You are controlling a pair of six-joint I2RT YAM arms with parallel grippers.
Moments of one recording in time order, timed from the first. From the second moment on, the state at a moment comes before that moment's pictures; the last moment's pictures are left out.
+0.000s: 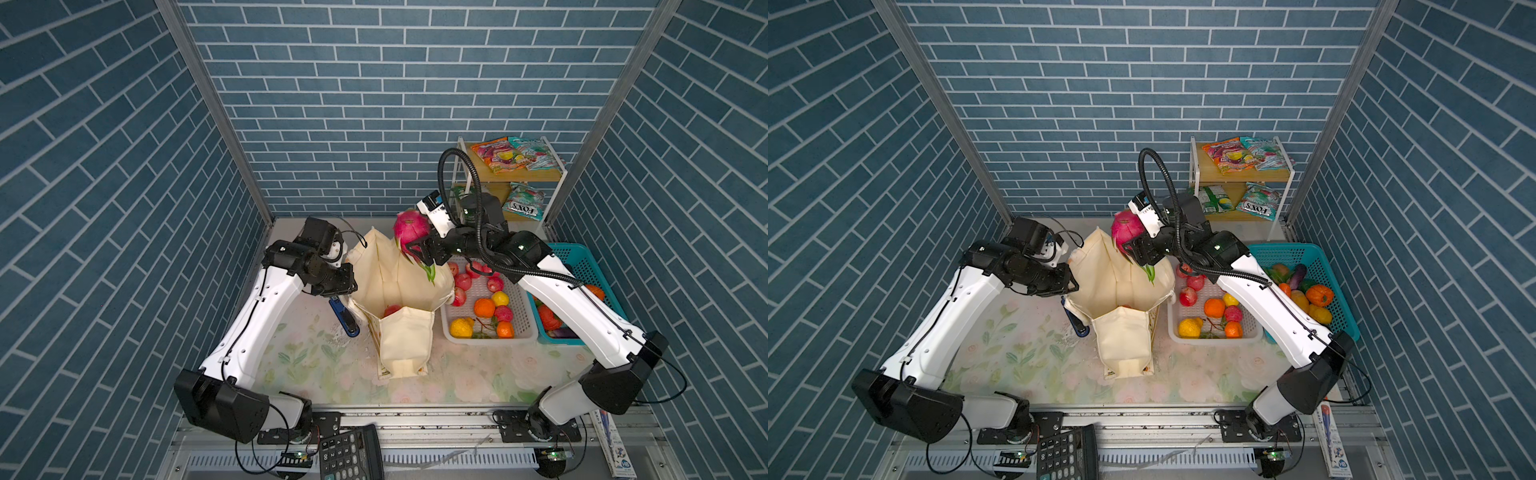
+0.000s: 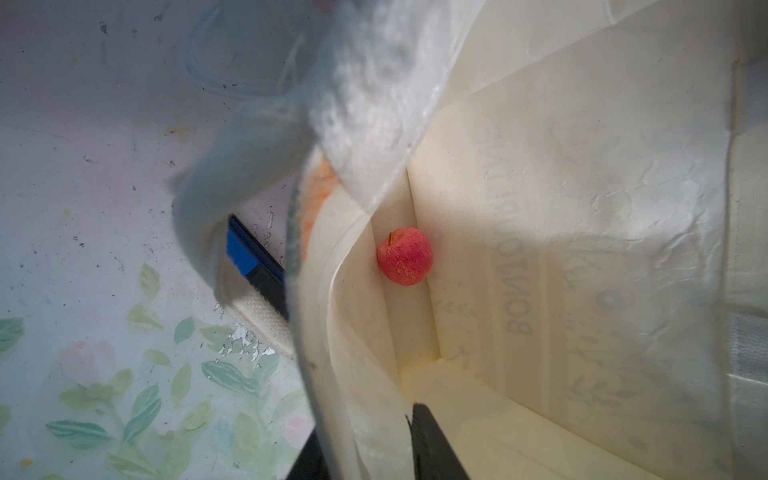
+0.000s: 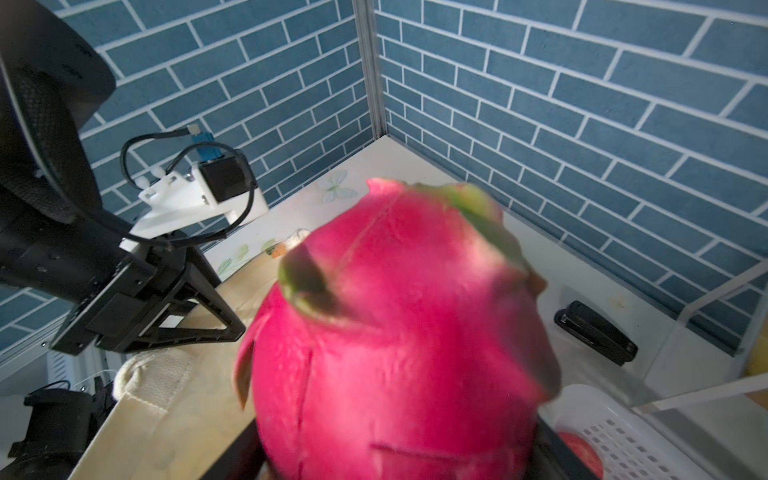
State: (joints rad) left arm -0.30 1.37 1.47 -1.26 0.29 -0.34; right arm 0.77 1.54 1.73 -0.68 -0.21 -0.03
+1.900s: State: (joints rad) left arm -0.30 1.37 1.47 -1.23 0.29 -0.34; right arm 0.88 1.87 1.51 -0.72 -0.24 -0.22
